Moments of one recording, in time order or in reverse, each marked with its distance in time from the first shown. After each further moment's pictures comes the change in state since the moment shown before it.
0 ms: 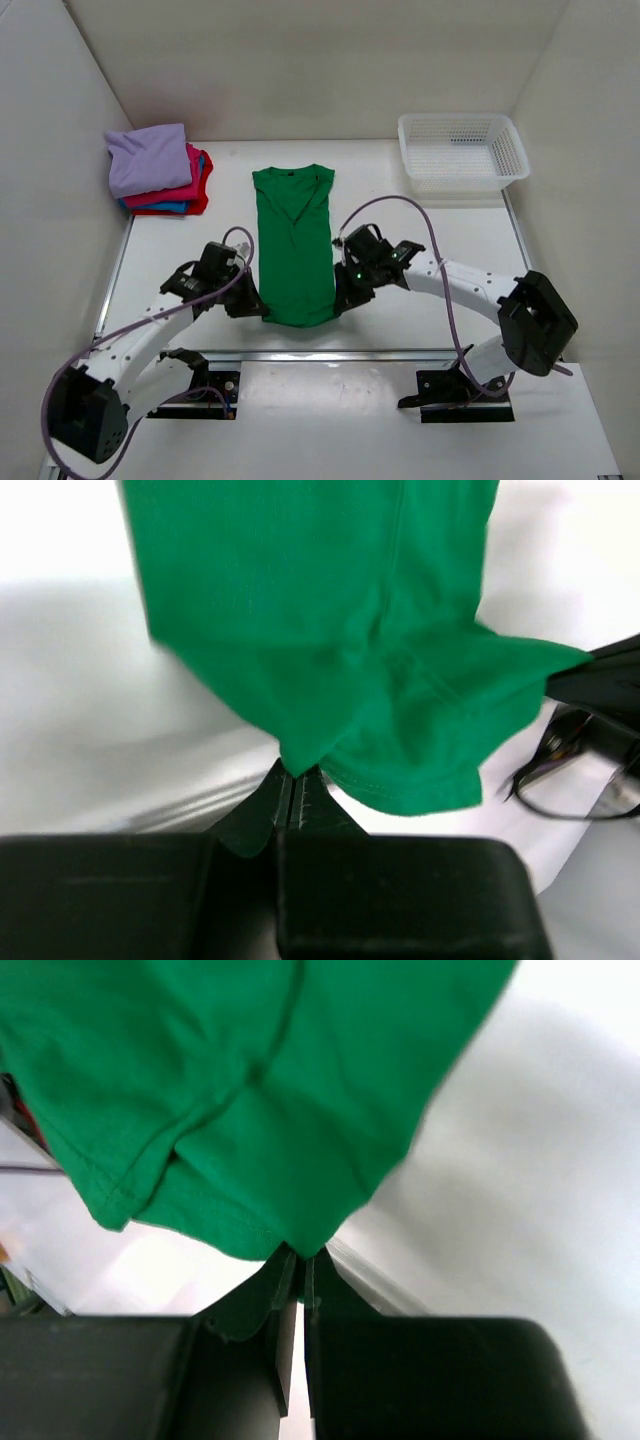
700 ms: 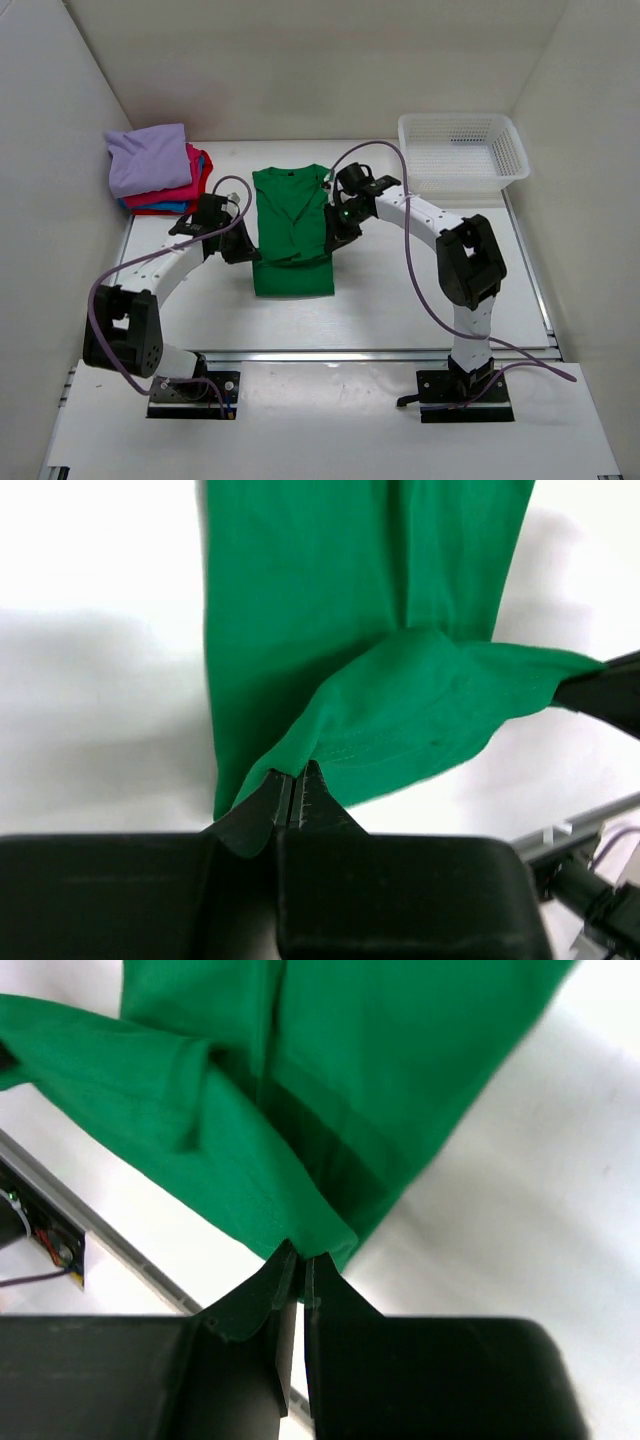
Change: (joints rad) left arm 0.250 0.483 0.333 0.192 -0.030 0.143; right arm -0.280 0.523 0.657 -0.203 -0.101 -0.321
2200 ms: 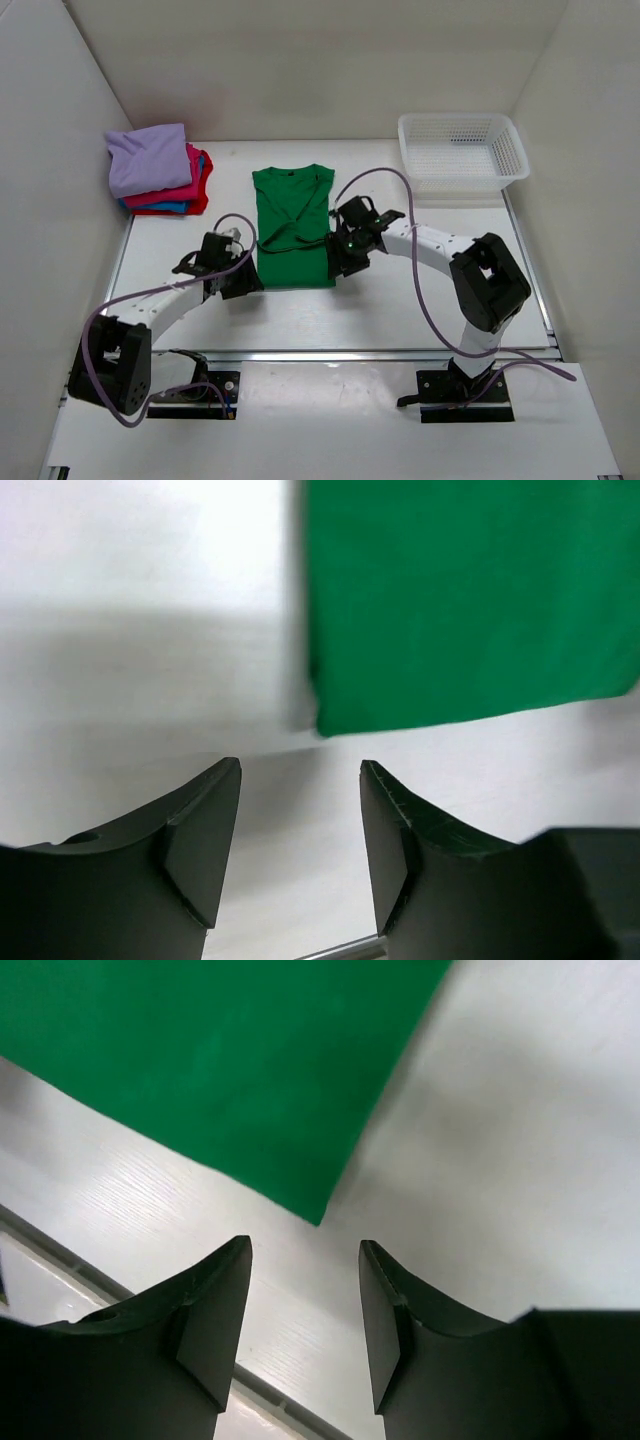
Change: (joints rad) left arm -0.074 -0.156 -0.314 0.147 -0.127 0.016; right arm 0.076 -0.185 -0.333 0.184 0.176 0.084
